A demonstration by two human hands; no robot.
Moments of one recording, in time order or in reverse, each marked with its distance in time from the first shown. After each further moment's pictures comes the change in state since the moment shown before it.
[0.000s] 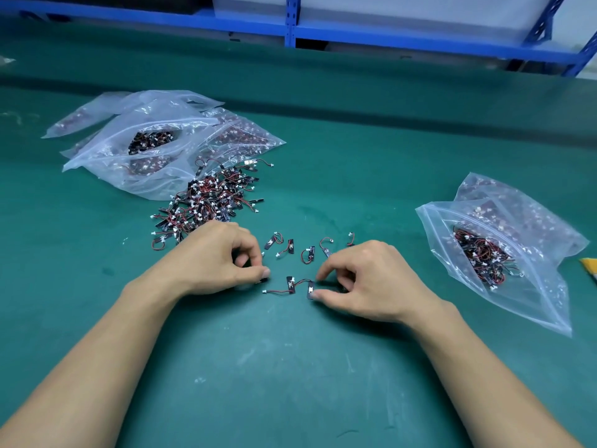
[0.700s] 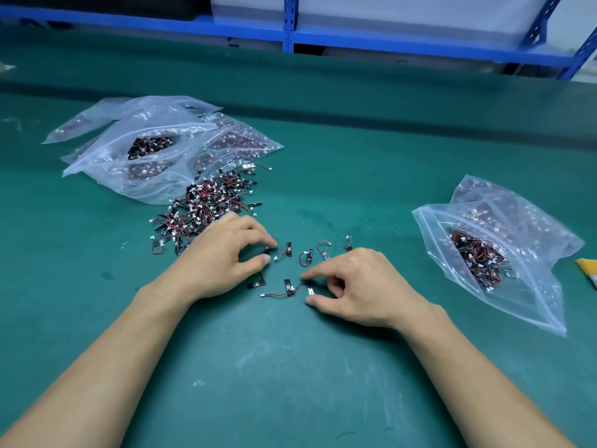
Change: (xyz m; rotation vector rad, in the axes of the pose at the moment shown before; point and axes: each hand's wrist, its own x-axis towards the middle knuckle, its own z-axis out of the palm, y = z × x) left_hand 0.007 -0.004 0.014 0.114 0.105 0.069; right_hand 0.003 -0.001 0.009 0.003 -0.051 -0.036
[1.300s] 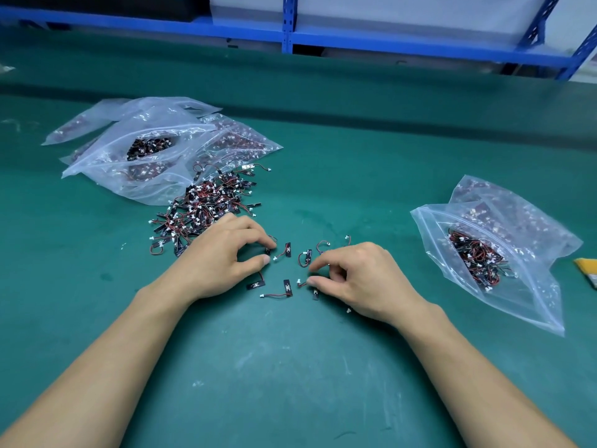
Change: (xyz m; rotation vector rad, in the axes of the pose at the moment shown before) left_hand 0.000 -0.001 0.001 -0.035 0.011 -0.019; right_hand 0.002 0.011 0.006 0.043 0.154 0.055
